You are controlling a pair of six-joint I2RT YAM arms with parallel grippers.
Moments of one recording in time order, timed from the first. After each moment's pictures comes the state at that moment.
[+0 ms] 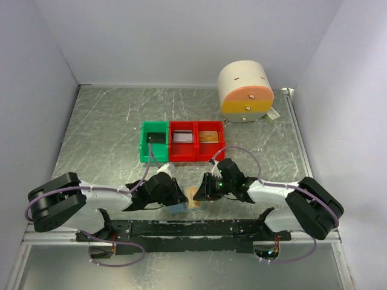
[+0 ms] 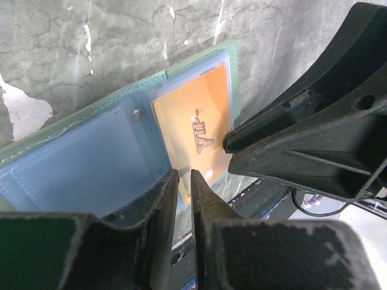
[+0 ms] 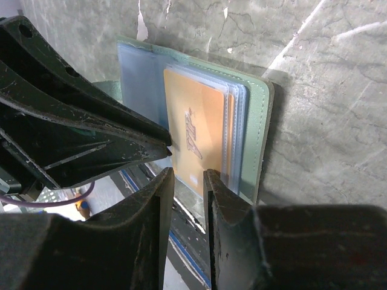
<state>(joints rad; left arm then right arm) -1.09 1.36 0.36 0.31 -0.02 -1.14 0.74 1.30 0.32 0.22 -0.48 0.85</state>
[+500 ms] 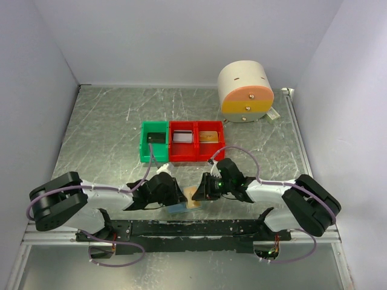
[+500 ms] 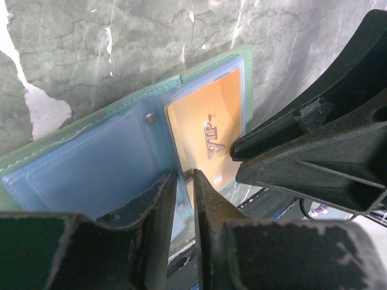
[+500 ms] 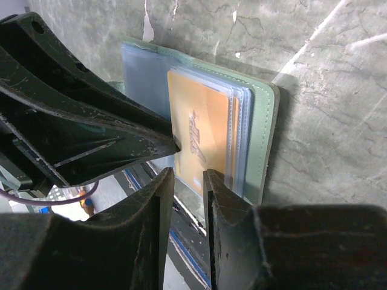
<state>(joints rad) -1.09 1.37 0.39 0.24 -0.05 -1.16 0.74 1.34 0.32 0.27 -0.50 0.86</state>
